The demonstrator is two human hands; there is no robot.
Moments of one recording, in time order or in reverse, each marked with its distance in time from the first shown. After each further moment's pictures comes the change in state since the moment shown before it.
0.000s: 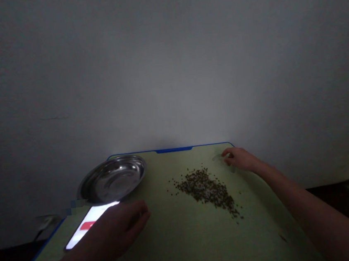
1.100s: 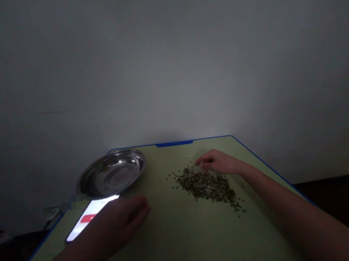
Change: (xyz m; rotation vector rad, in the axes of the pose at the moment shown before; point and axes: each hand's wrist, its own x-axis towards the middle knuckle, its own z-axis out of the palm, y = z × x) left_hand -0.001 -0.001 0.003 0.001 -0.014 0.001; right_hand -0.004 -0.068 0.029 0.238 -0.189 -0.341
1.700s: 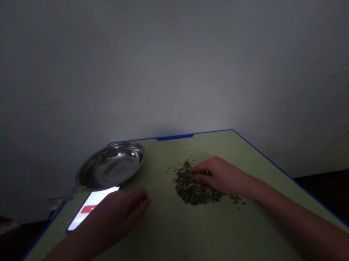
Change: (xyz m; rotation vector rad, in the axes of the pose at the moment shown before) left_hand 0.000 0.002 0.001 0.025 -0.008 0.023; right_hand -0.043 -0.058 0.024 -0.098 0.072 -0.051
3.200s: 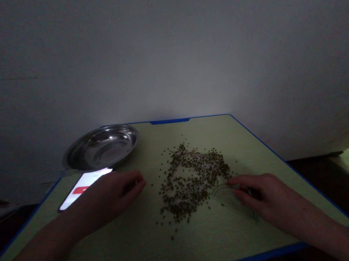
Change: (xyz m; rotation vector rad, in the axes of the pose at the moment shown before) left_hand 0.003 -0.001 0.003 -0.003 0.020 0.079; right_hand -0.119 0.005 0.010 -0.035 0.209 0.209
